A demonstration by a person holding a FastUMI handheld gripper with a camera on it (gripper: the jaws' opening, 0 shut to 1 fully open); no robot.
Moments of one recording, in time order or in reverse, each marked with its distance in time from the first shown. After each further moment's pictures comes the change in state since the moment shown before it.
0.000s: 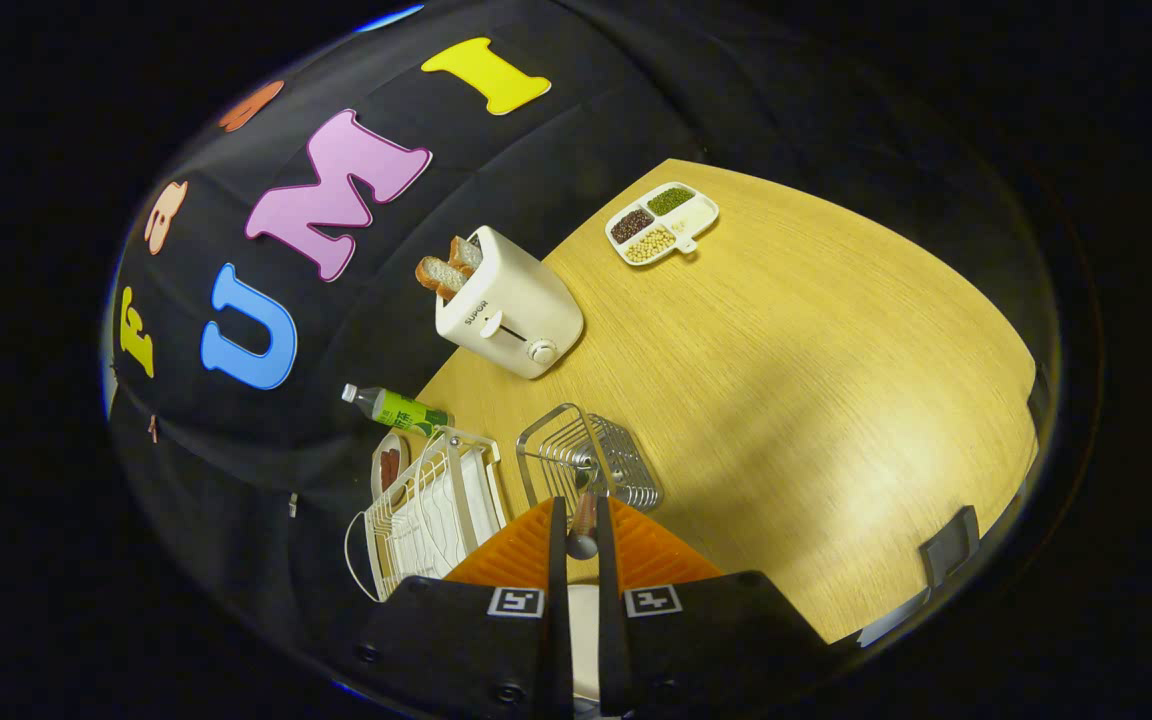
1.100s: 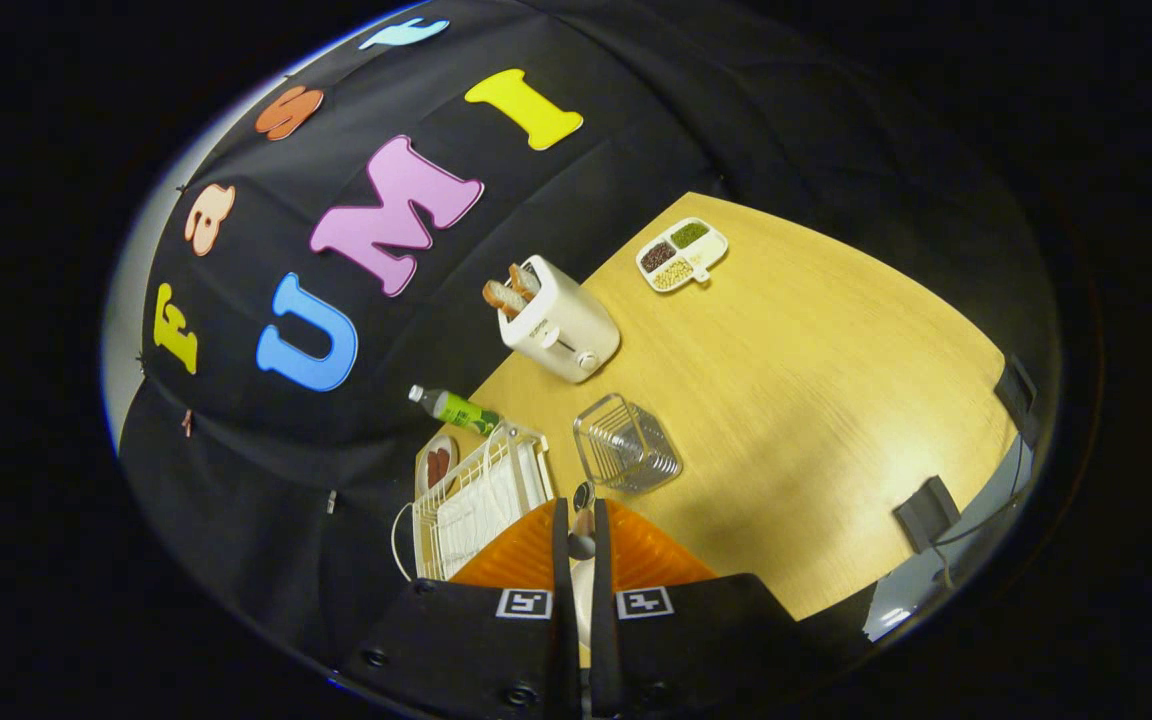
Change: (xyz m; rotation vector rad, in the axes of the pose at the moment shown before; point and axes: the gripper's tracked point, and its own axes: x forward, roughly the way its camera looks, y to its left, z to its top) arm -0.098 0.031 -0.042 -0.012 0.004 0.107
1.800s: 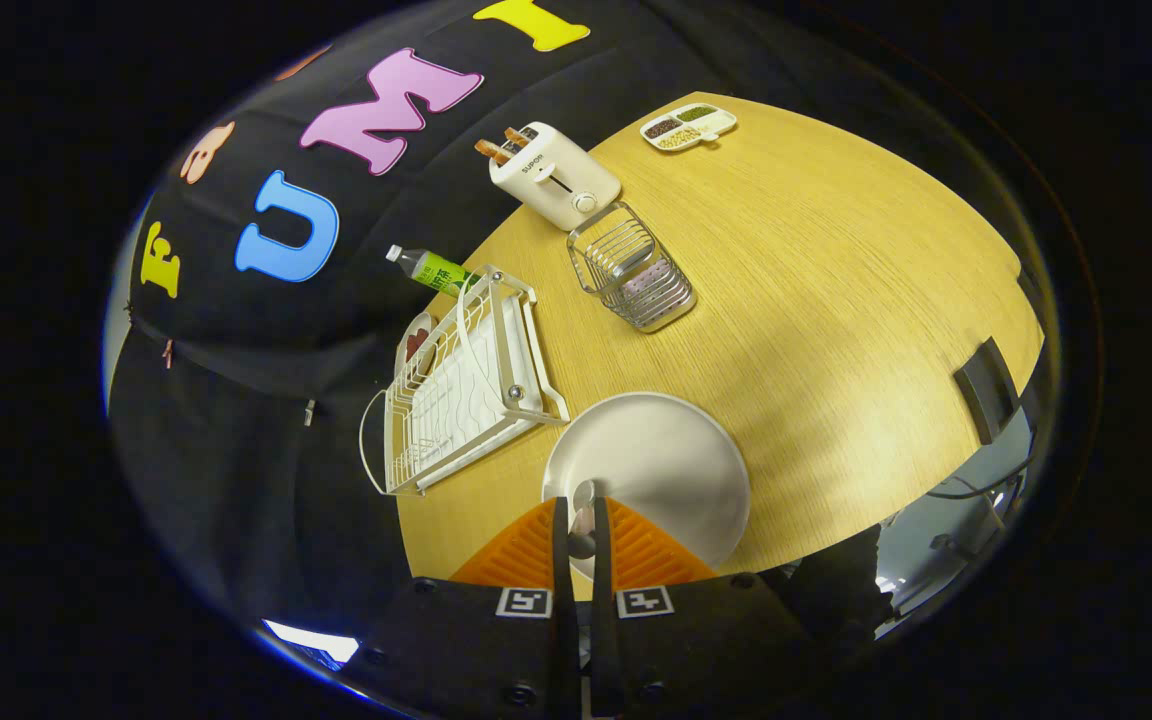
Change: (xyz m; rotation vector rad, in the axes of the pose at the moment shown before) arm 0.035 -0.012 -0.125 -0.025 0.223 -0.053
